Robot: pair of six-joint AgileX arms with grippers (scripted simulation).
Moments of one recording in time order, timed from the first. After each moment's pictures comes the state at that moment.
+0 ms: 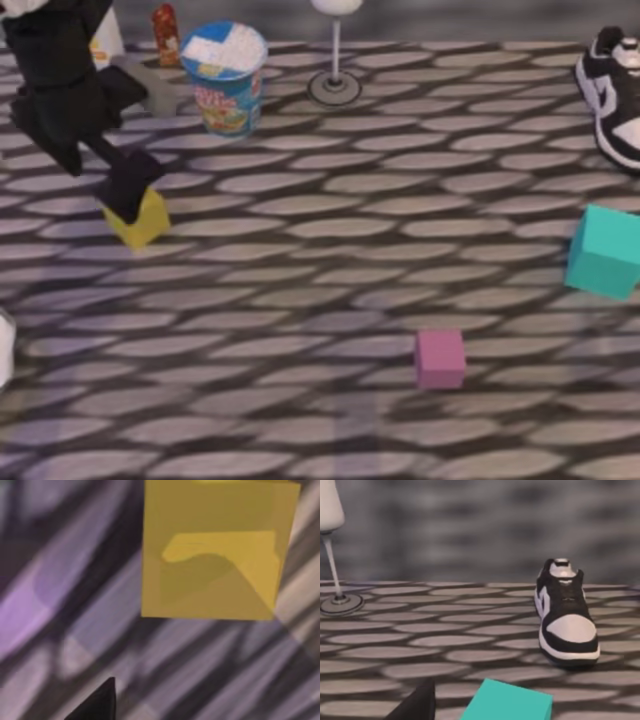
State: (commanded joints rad) left arm -0.16 2.23 1.90 -1.29 0.02 0.66; right arm 0.09 0.08 0.05 -0.06 0.00 0.03
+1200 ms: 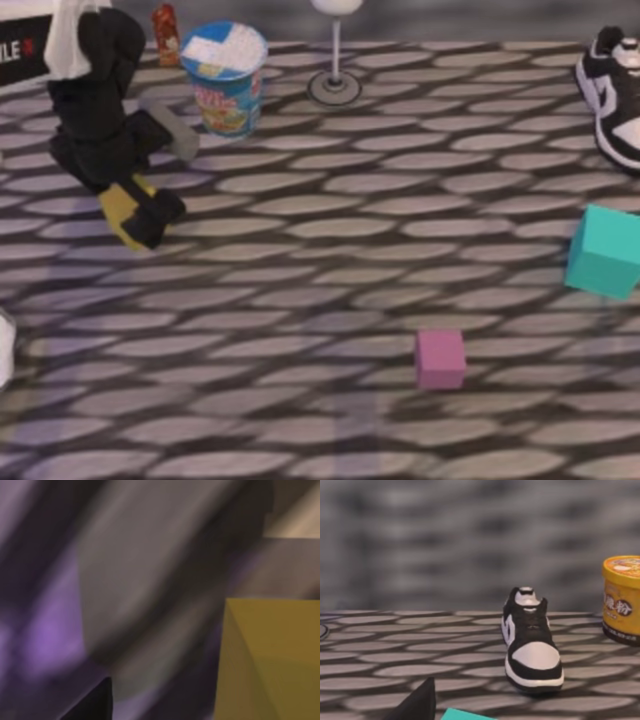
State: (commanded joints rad) left arm -0.16 2.39 1.81 -0.98 0.01 0.69; right arm 0.01 0.00 0.00 0.00 0.00 0.00
